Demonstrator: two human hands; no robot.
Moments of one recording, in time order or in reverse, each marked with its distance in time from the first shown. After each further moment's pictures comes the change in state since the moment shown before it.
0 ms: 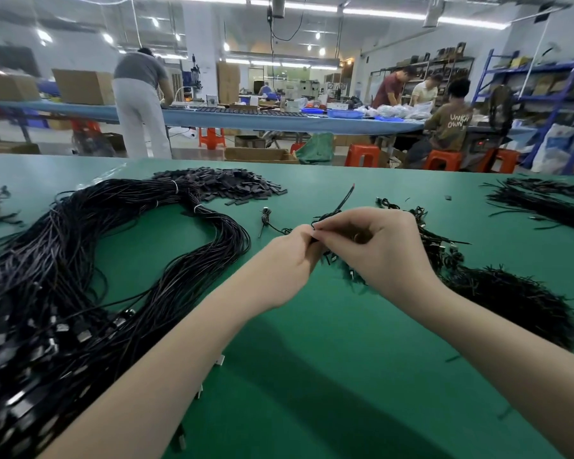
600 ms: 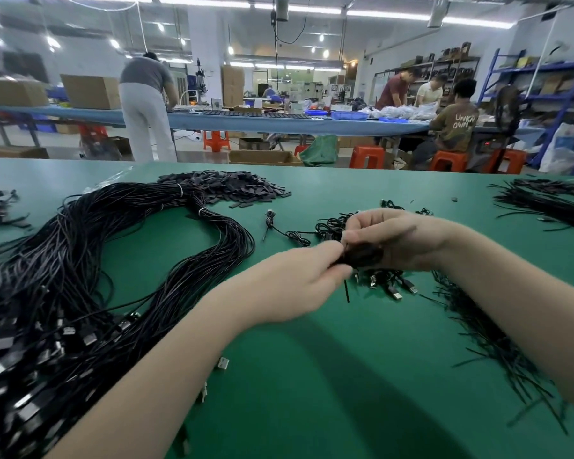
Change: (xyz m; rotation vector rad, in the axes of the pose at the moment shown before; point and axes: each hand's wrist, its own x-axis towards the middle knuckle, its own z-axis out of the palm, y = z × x) left_hand -0.015 0.025 -0.014 0.242 -0.223 0.170; right_hand 0.048 0.036 -0.032 0.700 -0.805 0.685
